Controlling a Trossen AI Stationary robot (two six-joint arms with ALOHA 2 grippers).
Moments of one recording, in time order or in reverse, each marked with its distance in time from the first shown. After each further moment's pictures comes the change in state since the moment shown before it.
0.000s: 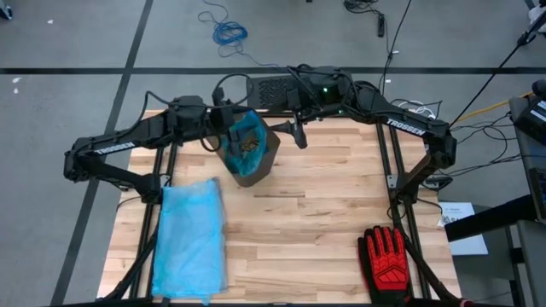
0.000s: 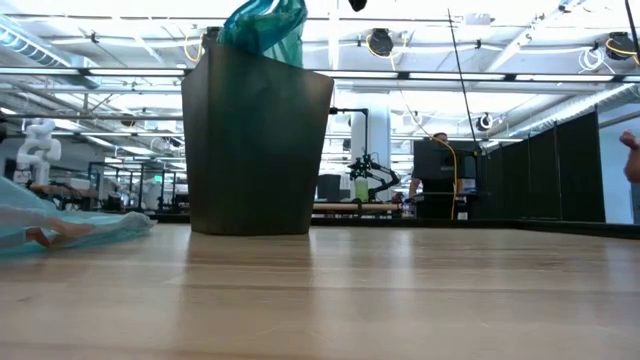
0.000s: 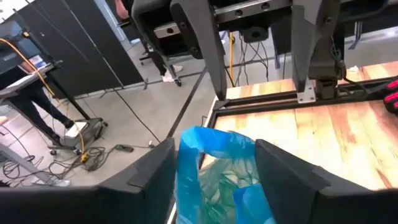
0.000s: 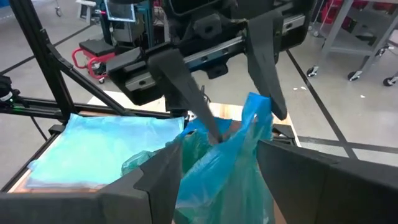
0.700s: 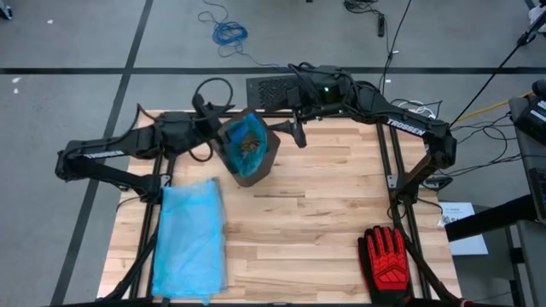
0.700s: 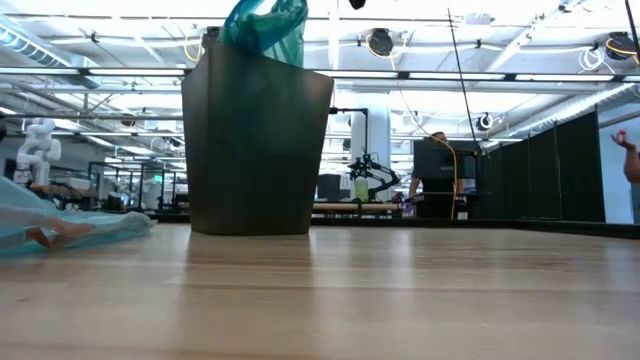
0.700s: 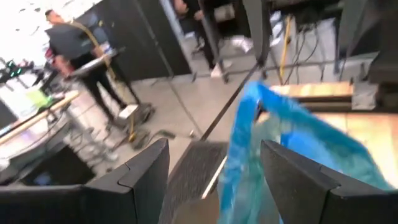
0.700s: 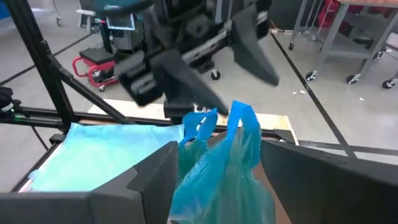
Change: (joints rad) left arm -0.127 -0.128 -0.123 0.052 -0.359 -0.056; right arm 0.000 0.000 0.000 0.030 0.001 0.029
